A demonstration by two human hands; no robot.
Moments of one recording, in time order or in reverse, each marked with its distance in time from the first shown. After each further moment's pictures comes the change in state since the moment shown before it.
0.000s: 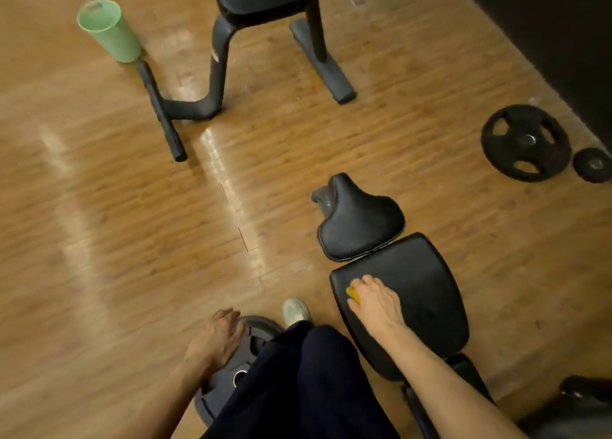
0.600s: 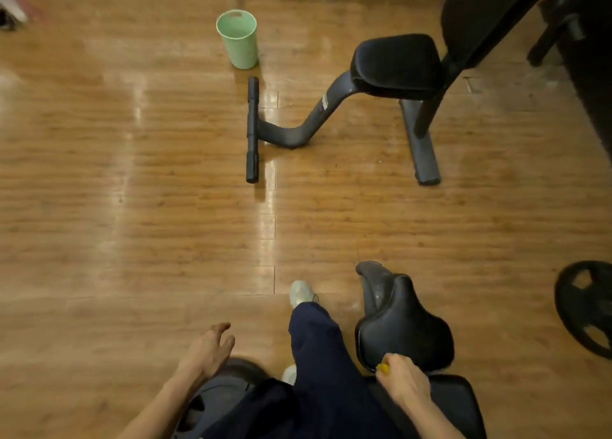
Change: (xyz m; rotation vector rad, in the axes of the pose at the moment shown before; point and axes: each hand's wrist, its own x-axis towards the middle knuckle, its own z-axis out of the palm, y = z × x) left_hand 0.071 -0.072 -0.139 -0.488 0.127 -0.276; right_hand 0.164 -0.074 -0.086 -0.120 -0.378 0.156
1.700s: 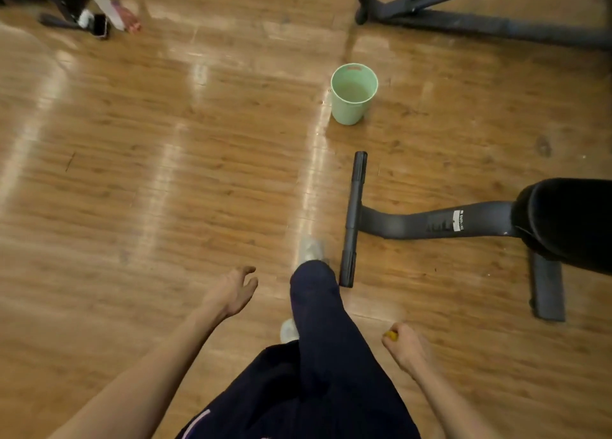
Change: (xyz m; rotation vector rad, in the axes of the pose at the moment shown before) left_hand 0.339 -0.008 -0.572 -0.128 0.107 -0.010; right_hand 0.222 -0.555 -0.331 -0.037 0.019 -0.082
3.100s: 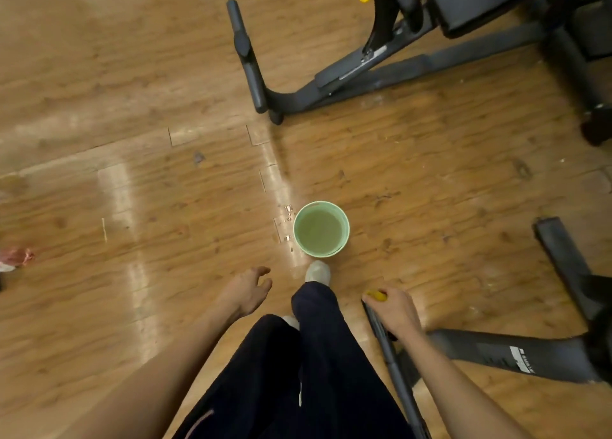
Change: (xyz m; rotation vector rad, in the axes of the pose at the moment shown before) left_hand 0.565 0.425 -0.455 0.469 -0.226 0.259; right_hand 0.380 -0.366 -0.536 0.753 0.159 0.169
